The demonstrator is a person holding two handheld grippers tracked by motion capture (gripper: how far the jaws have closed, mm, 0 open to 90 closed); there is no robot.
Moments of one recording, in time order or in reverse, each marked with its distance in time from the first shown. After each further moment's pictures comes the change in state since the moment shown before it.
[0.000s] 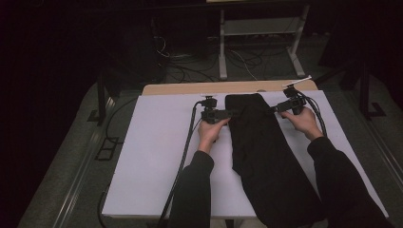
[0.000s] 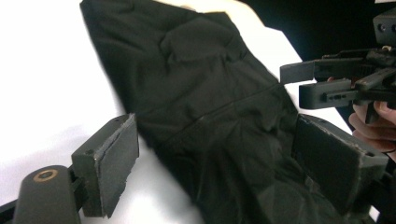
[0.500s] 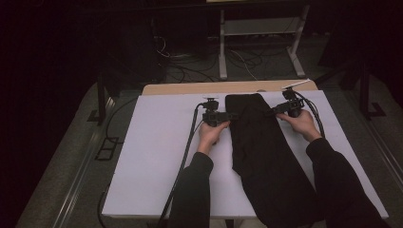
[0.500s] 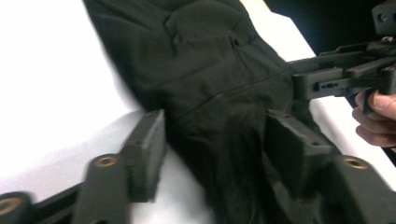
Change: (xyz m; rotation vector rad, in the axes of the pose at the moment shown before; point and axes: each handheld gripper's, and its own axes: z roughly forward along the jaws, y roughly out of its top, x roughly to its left) left arm 0.001 -0.005 0.008 0.029 0.021 -0.002; right arm -0.005 -0.004 0.012 0.009 0.069 0.060
